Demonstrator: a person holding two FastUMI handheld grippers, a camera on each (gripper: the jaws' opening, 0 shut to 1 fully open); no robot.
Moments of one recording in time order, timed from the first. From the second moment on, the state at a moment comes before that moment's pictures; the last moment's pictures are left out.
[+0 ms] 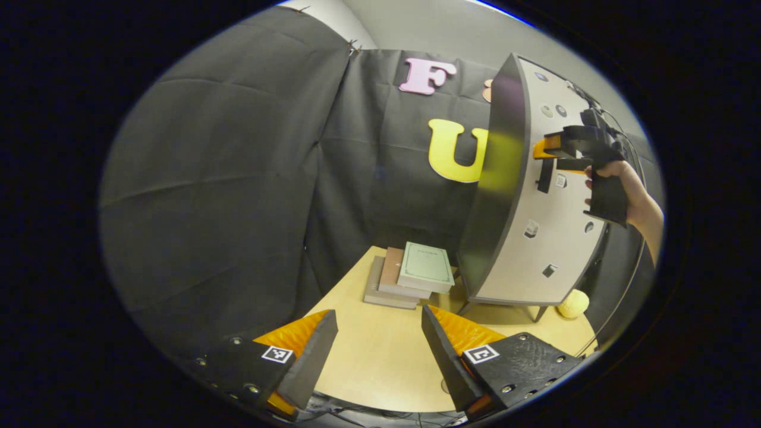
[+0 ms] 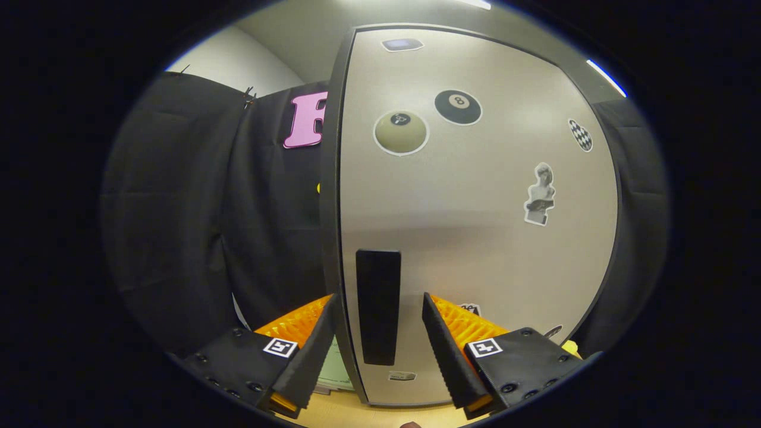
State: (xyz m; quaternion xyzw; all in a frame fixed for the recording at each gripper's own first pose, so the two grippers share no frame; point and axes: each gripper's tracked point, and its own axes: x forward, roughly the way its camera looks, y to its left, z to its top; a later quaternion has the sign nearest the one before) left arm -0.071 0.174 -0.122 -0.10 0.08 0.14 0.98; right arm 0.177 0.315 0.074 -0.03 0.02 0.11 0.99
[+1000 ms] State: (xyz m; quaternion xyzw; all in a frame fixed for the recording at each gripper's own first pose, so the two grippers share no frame) left arm -0.092 0.170 -0.124 -0.08 0.07 0.14 0.98; right arm 0.179 0.317 0.063 -0.03 0.06 0.16 0.98
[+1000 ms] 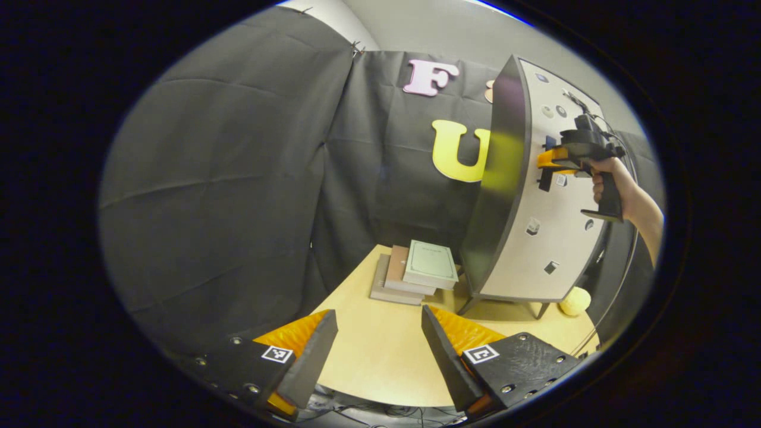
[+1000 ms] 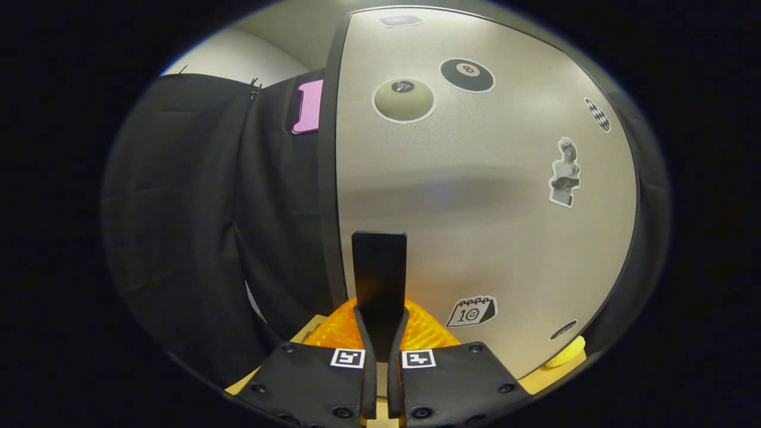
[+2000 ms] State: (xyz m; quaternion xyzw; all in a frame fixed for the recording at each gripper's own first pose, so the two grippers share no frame) left arm -0.119 0.098 -0.078 -0.03 0.03 0.12 0.99; right arm 0.096 0.276 0.061 -0.03 0.04 0.24 0.97
